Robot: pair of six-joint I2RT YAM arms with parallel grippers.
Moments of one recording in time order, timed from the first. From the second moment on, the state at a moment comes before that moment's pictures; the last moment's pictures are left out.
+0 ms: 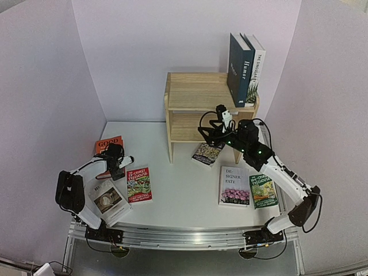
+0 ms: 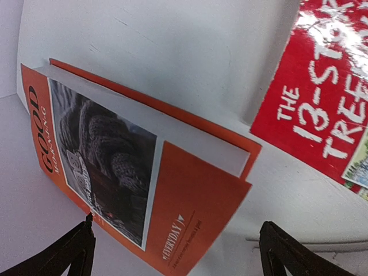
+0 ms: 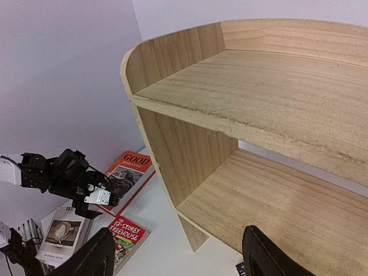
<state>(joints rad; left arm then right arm) -0.25 1.62 1.00 -0.50 -0.30 0.92 0.65 1.47 1.47 -0.13 -0.18 0.17</state>
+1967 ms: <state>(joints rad) -0.82 1.21 0.83 -0.79 -0.11 0.74 0.94 2.47 1.99 -0.26 -0.42 1.24</state>
